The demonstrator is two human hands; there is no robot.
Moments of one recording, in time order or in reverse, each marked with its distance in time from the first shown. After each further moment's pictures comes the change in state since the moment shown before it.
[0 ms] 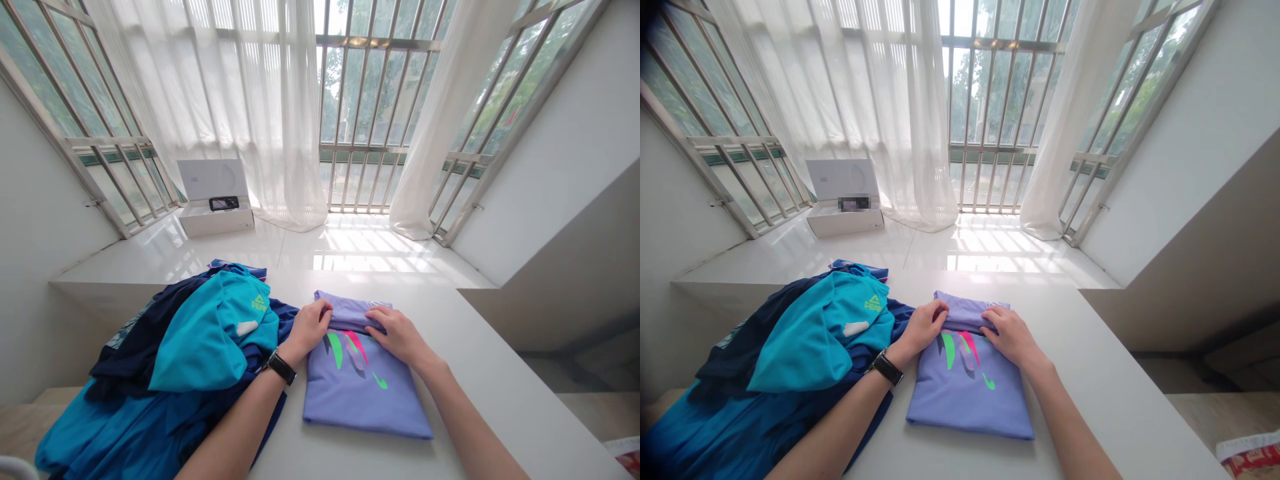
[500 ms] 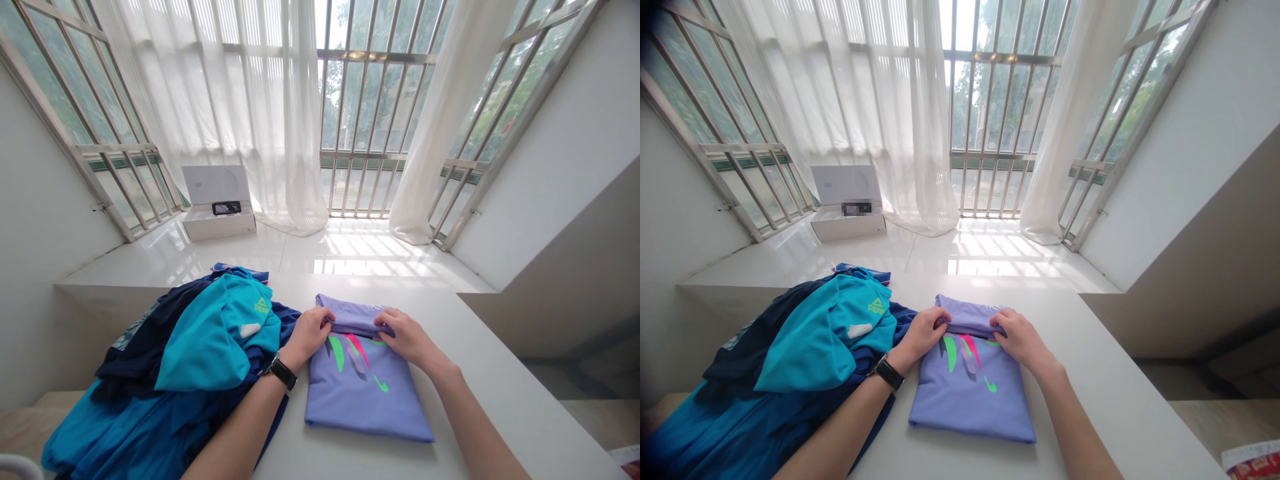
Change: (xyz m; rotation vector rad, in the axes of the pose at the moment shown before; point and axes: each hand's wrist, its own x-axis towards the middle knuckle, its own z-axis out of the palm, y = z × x) left_hand -0.006 -0.003 -0.004 -0.027 -0.034 0.106; right_hand -0.004 0.007 -0.017 0.031 -0.083 0.052
